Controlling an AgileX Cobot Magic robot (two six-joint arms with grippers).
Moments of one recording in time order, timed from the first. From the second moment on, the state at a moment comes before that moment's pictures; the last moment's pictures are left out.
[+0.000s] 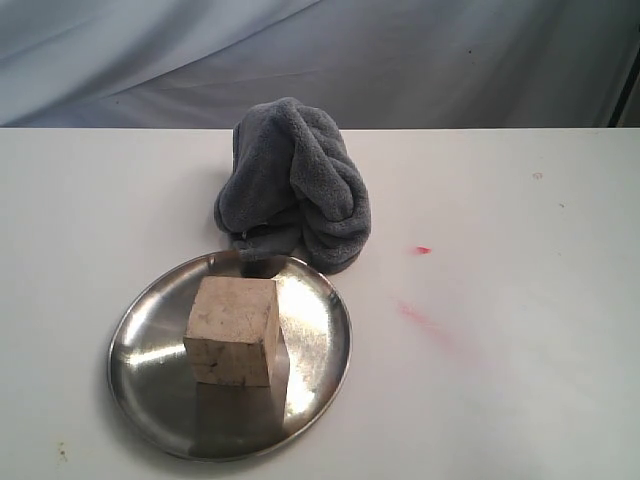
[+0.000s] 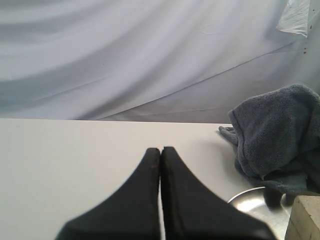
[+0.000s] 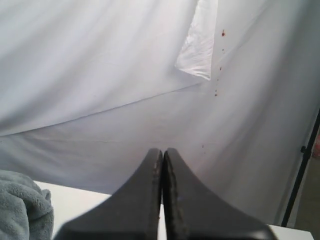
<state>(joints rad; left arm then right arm) -0.03 0.00 0.00 -0.04 0.13 0.01 0.07 0.97 -0.70 -0.16 -0.16 0.06</state>
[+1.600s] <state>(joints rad) -0.03 0.00 0.00 -0.04 0.13 0.01 0.07 0.00 -0.42 -0.12 0.20 0.06</state>
